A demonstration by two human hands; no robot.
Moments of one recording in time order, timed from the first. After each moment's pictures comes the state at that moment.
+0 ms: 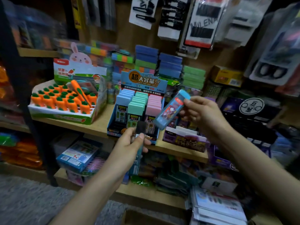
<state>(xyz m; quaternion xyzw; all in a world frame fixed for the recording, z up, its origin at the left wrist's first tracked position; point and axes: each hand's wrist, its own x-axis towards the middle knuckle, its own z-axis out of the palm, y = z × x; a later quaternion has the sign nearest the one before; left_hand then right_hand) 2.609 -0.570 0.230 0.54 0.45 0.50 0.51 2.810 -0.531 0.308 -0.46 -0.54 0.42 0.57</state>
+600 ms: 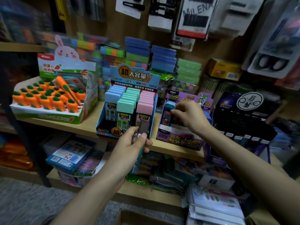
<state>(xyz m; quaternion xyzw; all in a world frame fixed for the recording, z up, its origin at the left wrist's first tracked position) 2.638 -0.561 0.227 0.55 0.45 0.49 0.50 2.836 -0.473 0.271 -0.61 -0.71 0.07 0.35</state>
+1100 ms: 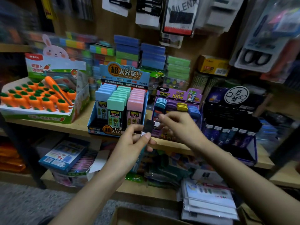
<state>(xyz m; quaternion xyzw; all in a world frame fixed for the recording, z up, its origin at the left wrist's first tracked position) 2.658 -0.568 0.228 0.57 0.40 0.48 0.53 2.827 -0.536 0.259 -0.56 -0.68 0.27 0.39</state>
